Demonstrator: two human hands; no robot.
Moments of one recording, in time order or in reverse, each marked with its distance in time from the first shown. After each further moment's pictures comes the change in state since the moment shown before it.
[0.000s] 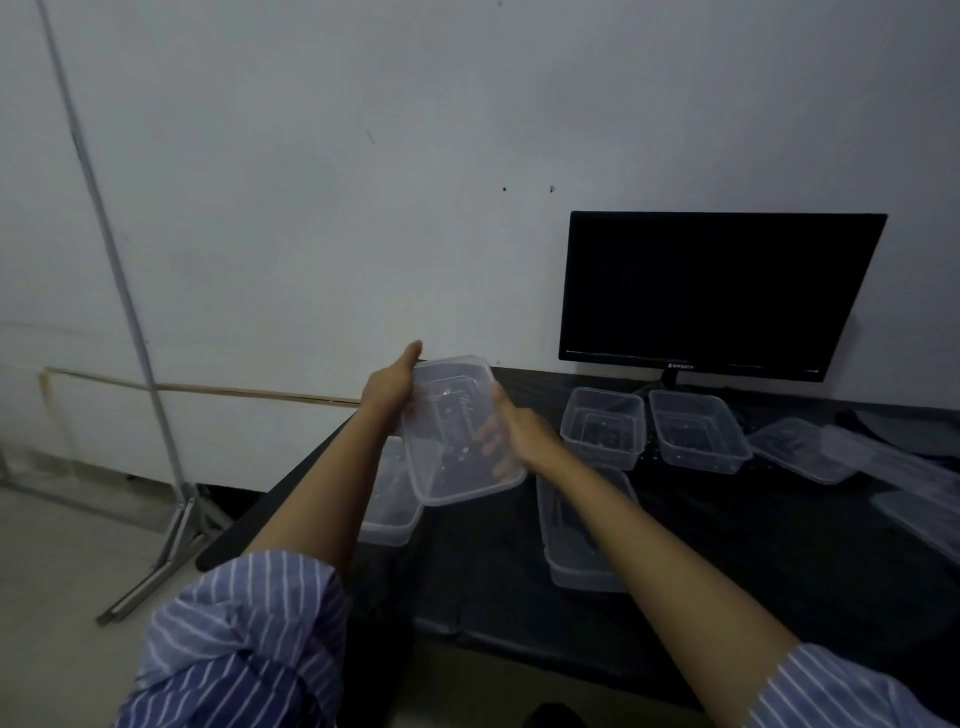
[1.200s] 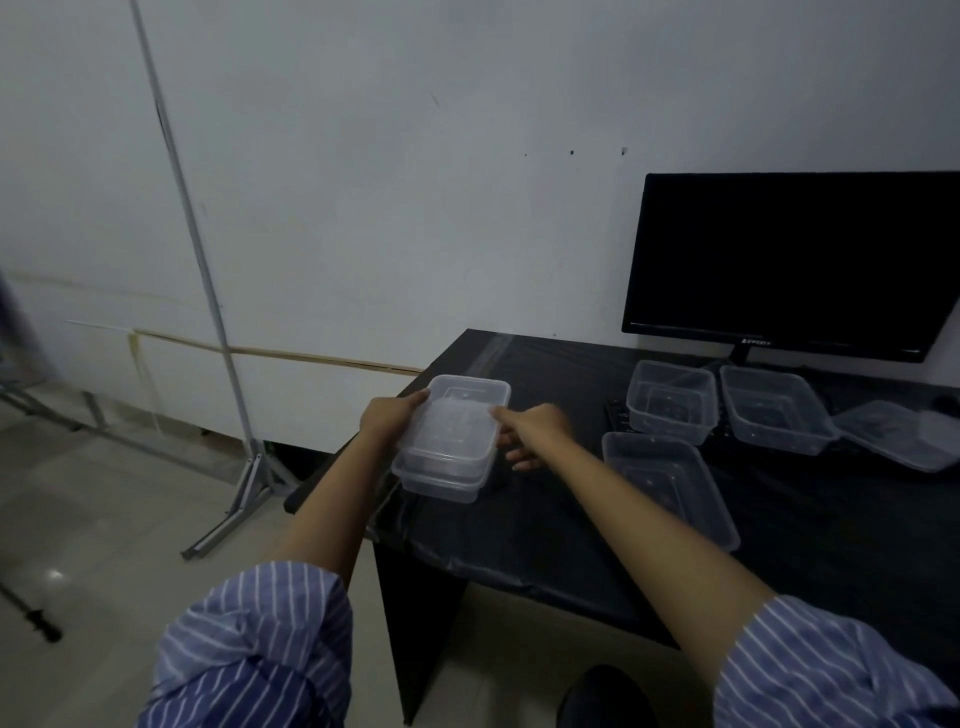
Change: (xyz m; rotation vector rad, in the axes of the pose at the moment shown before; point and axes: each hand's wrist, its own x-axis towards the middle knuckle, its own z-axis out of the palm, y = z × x) left_hand 0.011 -0.082 -0.075 0.199 0.106 -0.132; right_hand 0.017 0.011 0.074 0.111 0.010 0.144
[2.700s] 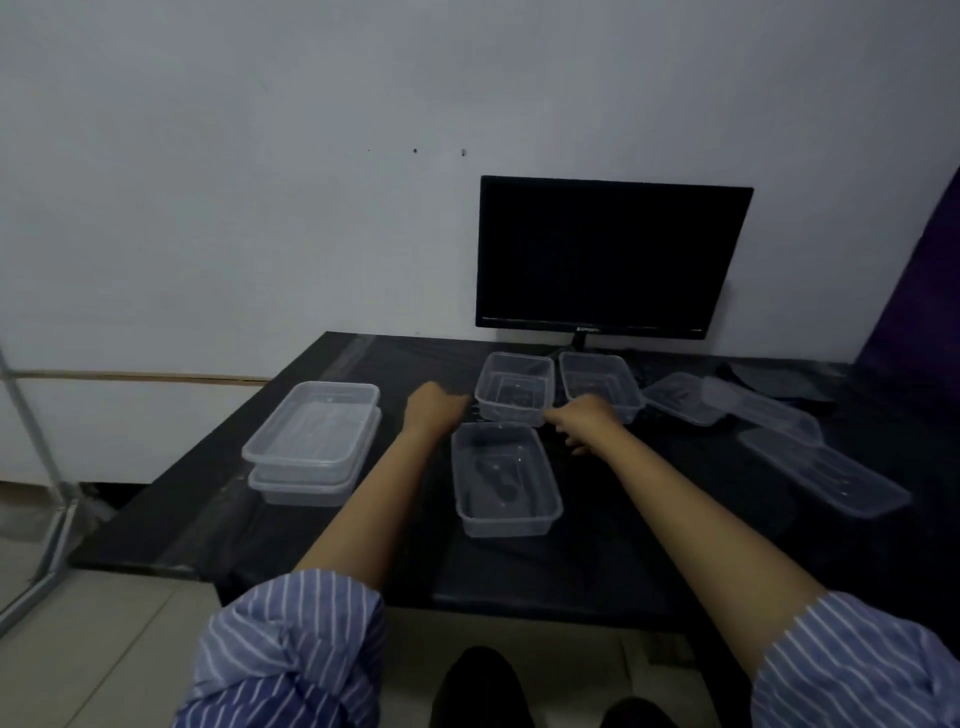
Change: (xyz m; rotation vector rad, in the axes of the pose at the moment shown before) left_hand -0.085 0.069 0.190 0.360 -0.279 0.373; right_hand -0.028 0.063 -0.210 -0.299 0.356 0.150
